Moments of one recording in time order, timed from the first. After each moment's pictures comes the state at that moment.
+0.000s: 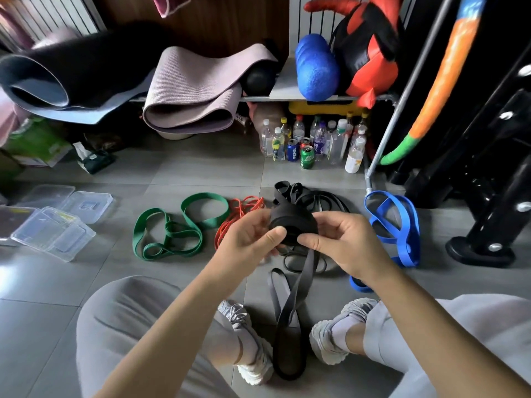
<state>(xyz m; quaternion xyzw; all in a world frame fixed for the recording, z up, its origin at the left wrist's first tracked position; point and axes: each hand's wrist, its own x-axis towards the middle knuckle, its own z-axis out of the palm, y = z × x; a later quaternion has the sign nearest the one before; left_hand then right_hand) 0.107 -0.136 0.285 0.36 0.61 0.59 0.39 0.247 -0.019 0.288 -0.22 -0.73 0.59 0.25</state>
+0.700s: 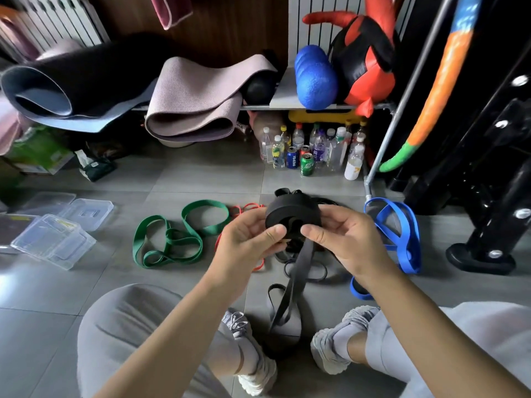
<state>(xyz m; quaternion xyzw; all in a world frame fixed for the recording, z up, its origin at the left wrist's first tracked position) 0.110 -0.133 0.300 0.26 0.55 0.67 0.42 0.239 -0.018 0.299 -0.21 -0.65 0.67 0.30</state>
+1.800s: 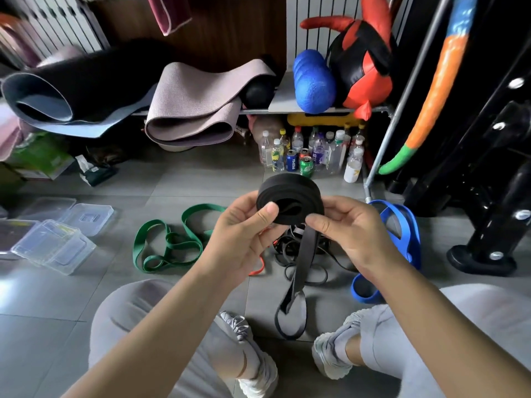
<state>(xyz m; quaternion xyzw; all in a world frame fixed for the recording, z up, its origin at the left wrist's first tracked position) 0.104 -0.121 0.326 0.23 0.43 0.73 0.47 0.238 -0.009 0.311 -0.19 -0.64 0.68 0.32</state>
